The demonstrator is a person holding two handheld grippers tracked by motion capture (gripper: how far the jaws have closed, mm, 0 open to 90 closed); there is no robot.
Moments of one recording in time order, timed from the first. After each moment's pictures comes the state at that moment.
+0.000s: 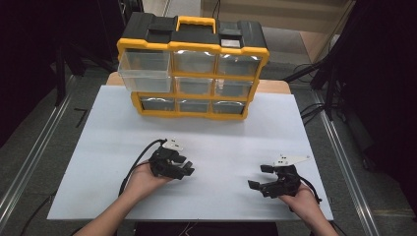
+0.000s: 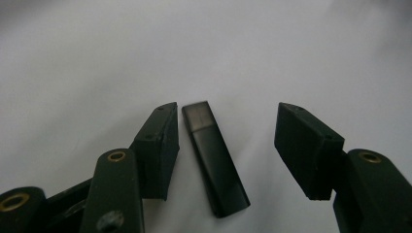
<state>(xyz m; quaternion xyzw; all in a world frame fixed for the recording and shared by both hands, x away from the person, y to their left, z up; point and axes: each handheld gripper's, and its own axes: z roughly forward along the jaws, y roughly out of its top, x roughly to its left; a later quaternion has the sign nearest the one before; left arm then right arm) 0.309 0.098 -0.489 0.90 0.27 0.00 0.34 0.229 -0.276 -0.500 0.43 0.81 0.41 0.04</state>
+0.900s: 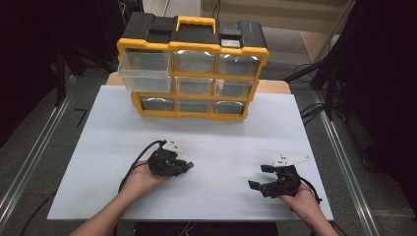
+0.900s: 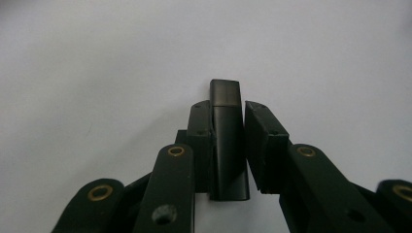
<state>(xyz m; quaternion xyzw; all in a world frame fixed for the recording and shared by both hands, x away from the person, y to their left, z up) 0.315 0.105 -0.496 0.90 0.27 -0.01 0.33 0.229 -0.276 -0.500 0.42 0.81 0.40 0.05</state>
